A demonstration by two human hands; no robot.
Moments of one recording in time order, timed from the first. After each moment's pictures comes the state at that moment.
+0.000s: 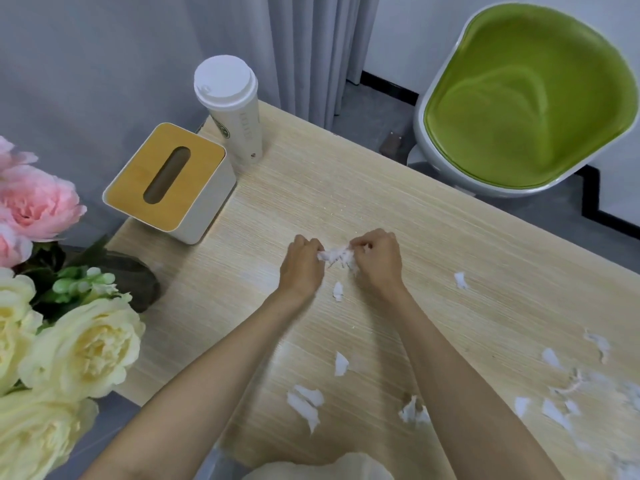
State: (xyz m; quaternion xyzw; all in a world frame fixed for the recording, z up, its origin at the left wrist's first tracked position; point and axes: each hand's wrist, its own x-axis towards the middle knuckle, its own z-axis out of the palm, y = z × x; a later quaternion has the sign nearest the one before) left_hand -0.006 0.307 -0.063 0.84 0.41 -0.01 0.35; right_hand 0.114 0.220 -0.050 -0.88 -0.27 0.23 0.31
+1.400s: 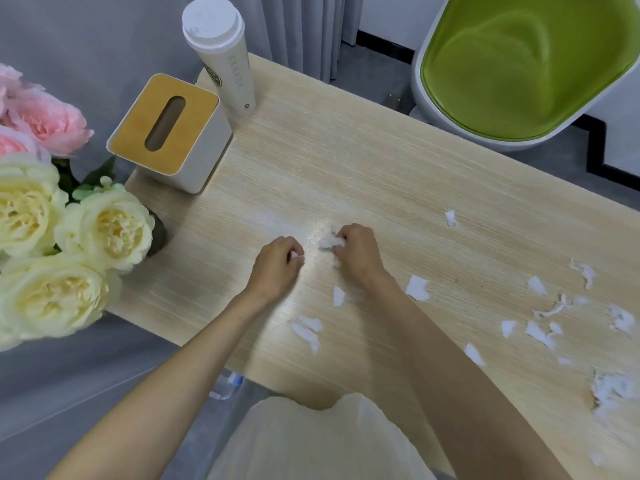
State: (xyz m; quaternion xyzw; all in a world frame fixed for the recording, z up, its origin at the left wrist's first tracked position) left_hand -0.106 0.261 -0.052 0.82 0.39 0.00 0.42; right_hand 0.040 0.168 -0.047 -0.86 -0.30 0.31 0.26
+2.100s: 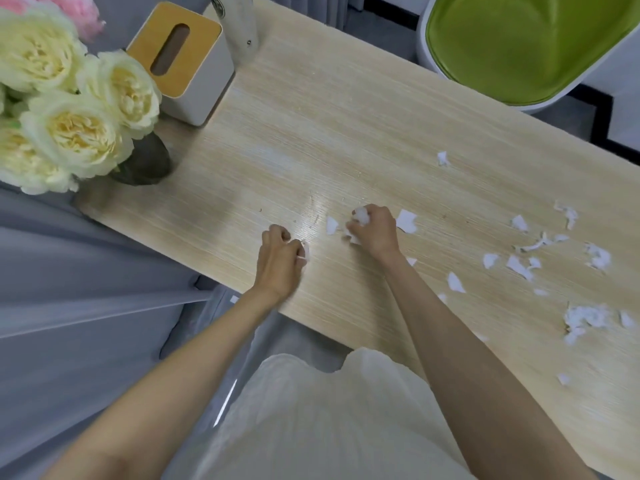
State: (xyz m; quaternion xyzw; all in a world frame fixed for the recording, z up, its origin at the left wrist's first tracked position) left_hand -0.176 0.142 -0.046 0.85 0.41 0.00 0.33; right_hand 0.000 0.067 -0.034 -0.86 -0.19 0.34 0.34
